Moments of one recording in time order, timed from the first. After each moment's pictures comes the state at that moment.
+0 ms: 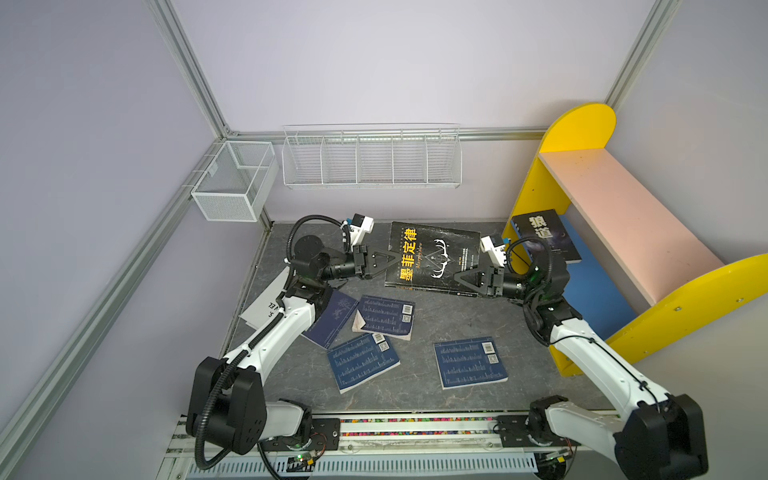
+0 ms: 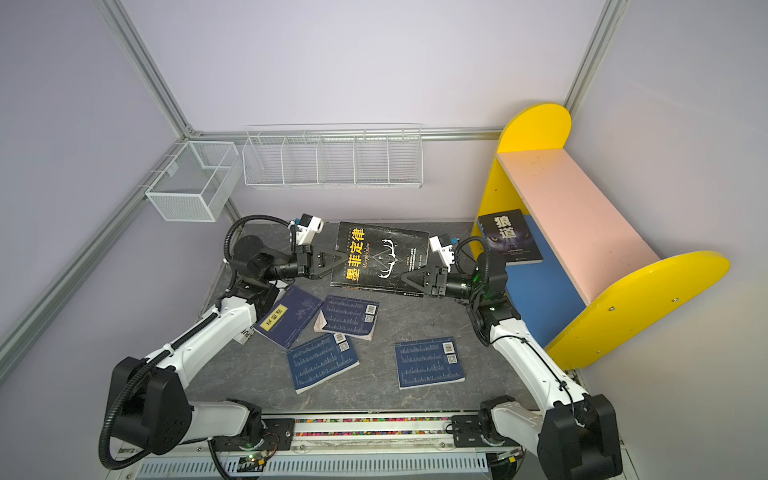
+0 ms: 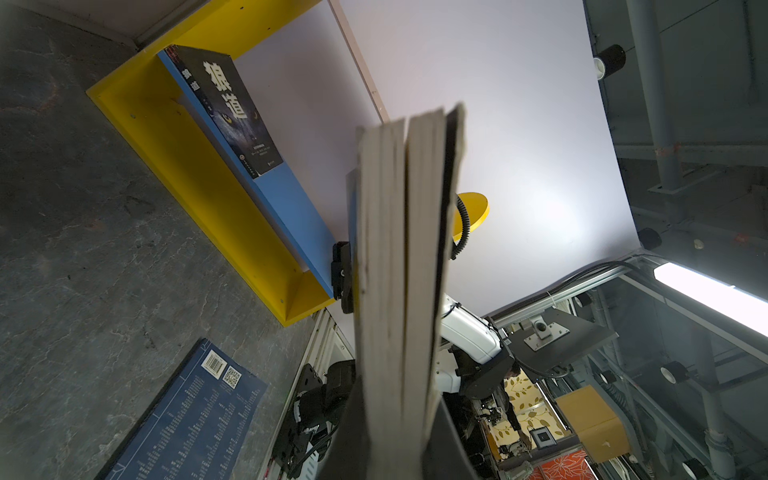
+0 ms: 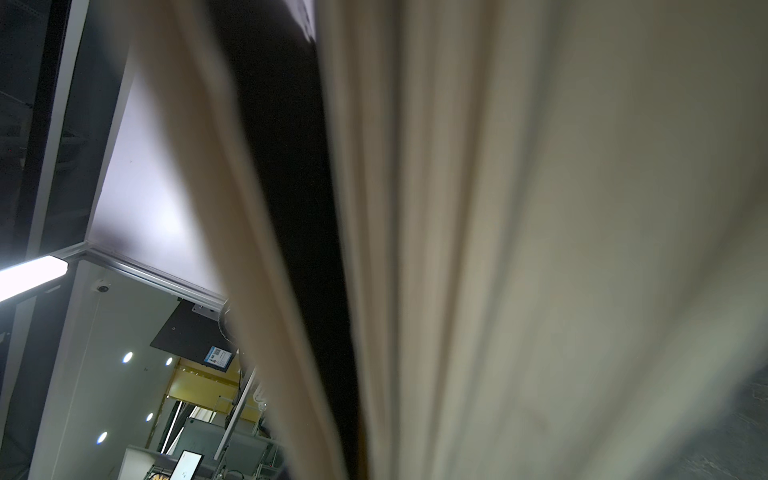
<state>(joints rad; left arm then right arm) -0.36 1.35 0.95 0.63 1.20 -1.28 0.26 1.14 0.77 0.39 -1.15 1.09</state>
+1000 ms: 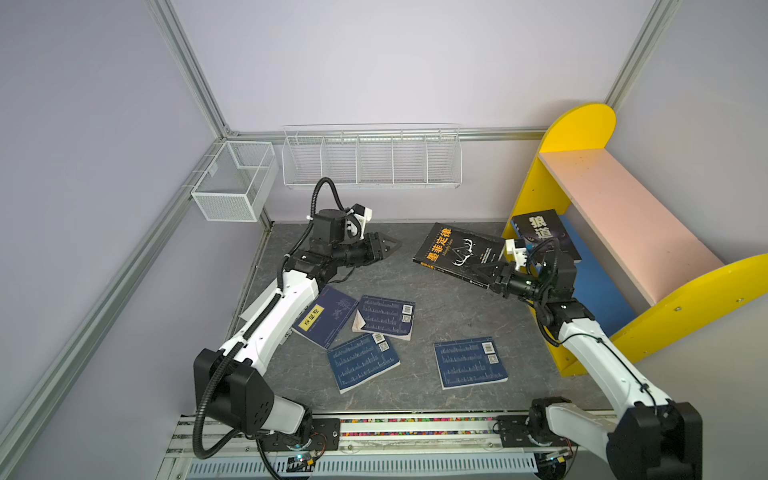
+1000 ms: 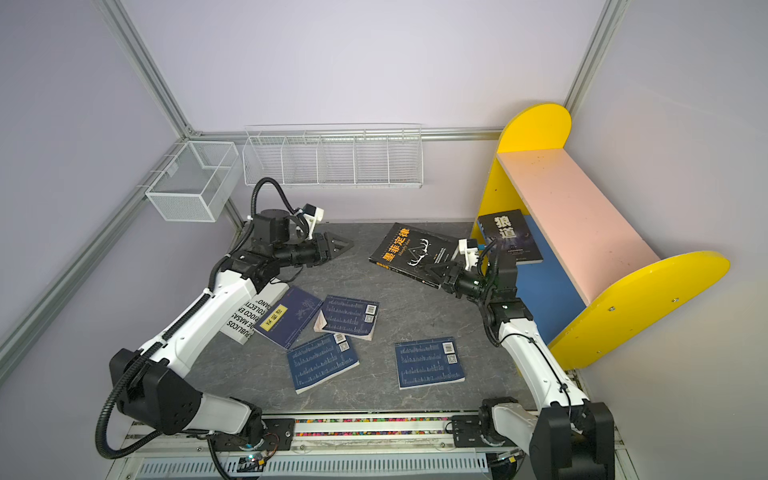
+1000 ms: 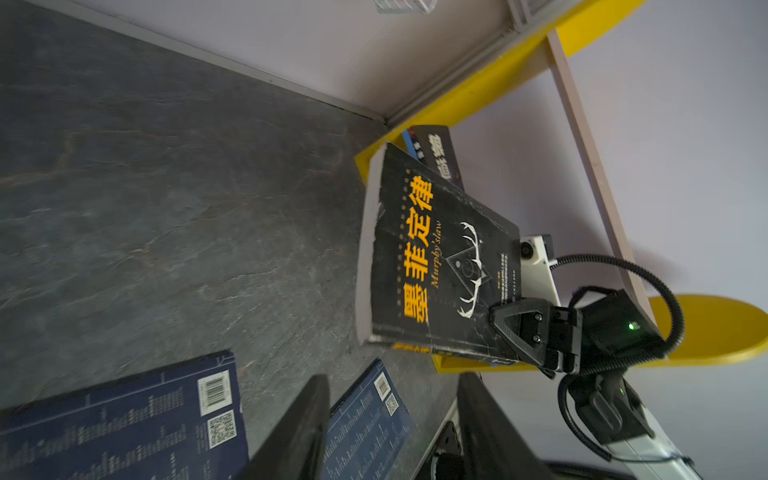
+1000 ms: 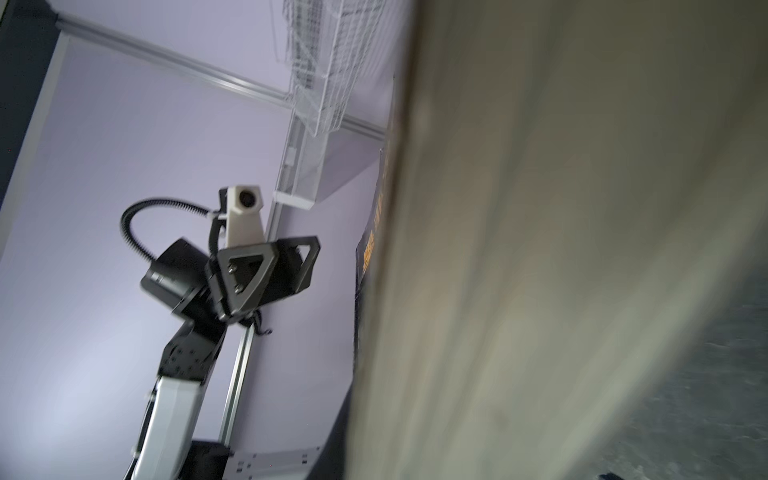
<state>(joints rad) -0.41 1.43 1.35 -0.39 0.59 -0.65 0.08 1.15 0.78 0.06 -0.86 1.01</state>
